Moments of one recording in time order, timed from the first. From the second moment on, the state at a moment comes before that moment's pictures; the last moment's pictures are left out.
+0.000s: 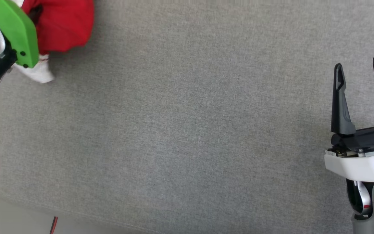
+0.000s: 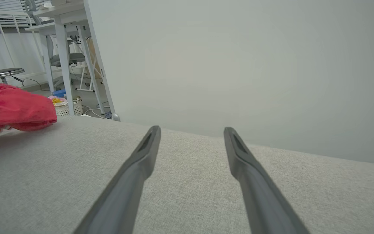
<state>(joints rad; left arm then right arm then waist) -1.07 0.69 -0.59 0.52 -0.76 -0.13 0.42 -0.18 -0.07 -0.02 -0.29 0.03 0.13 -0.26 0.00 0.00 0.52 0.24</state>
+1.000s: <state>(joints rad) -1.29 0.28 -1.22 0.37 -0.68 -0.13 0.21 -0.19 -0.05 -0.04 -0.28 0.16 0.13 -0.26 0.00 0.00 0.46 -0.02</state>
